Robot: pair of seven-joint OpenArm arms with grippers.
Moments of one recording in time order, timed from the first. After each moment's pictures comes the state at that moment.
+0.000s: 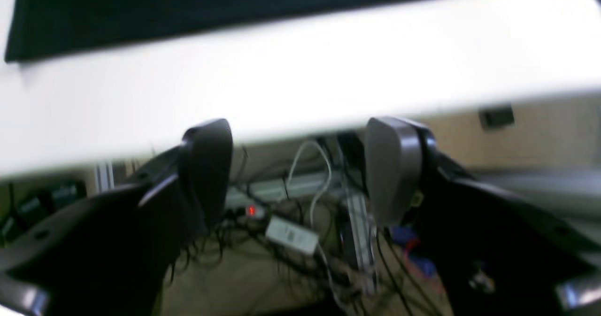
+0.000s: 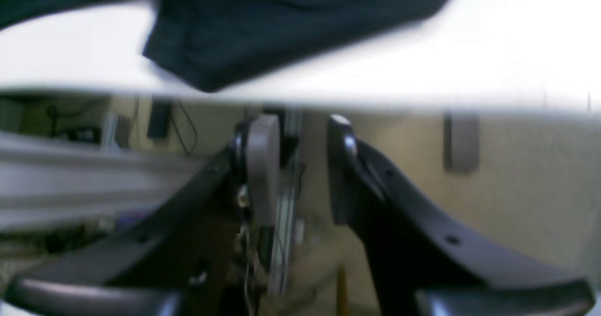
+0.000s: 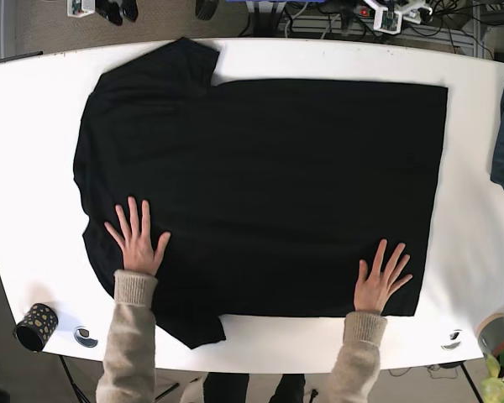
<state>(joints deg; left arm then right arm) 61.6 2.5 -8.2 114.5 3.0 -13.1 4.6 -64.6 14.1 21.6 105.6 22.8 28.6 4.3</state>
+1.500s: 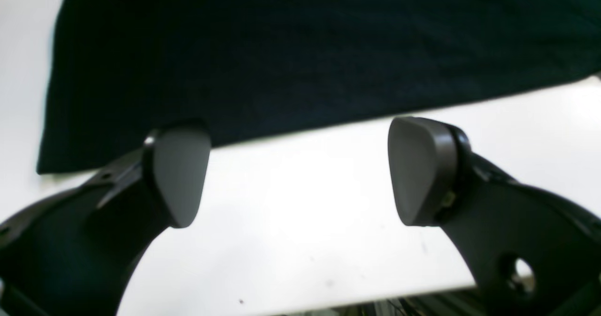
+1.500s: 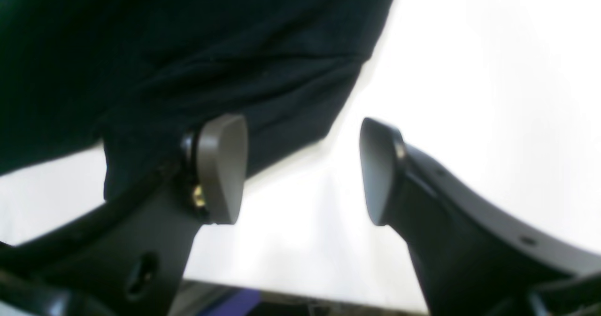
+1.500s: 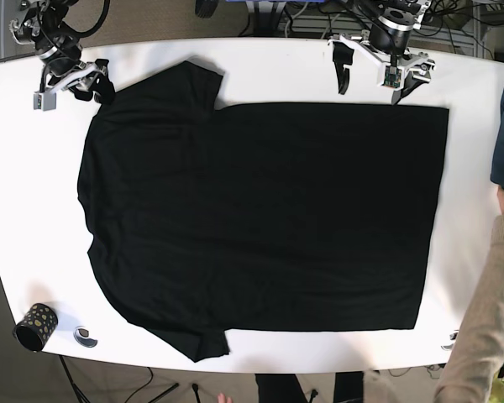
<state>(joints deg) 45.8 2.5 -8.5 114.3 3.3 -13.5 10.6 -26.5 11.1 42.8 94.6 48.8 33.5 -52.8</state>
